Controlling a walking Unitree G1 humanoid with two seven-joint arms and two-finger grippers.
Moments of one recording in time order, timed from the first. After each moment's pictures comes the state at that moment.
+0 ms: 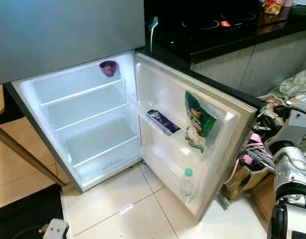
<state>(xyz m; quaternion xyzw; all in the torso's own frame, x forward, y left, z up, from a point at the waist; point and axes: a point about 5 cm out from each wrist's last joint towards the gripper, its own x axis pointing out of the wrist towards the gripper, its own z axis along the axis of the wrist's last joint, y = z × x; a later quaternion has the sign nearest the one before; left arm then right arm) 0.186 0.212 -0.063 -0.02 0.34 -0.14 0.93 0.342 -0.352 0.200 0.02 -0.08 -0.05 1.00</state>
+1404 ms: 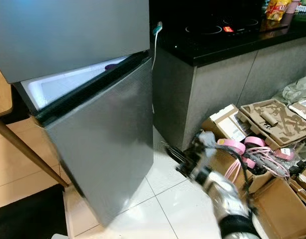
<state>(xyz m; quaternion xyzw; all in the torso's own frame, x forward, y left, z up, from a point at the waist) 0.146 0.210 -0.084 -0.01 0.41 -0.13 0.90 0.318 -0.211 0.084 0.10 0.05 0.28 0.95</state>
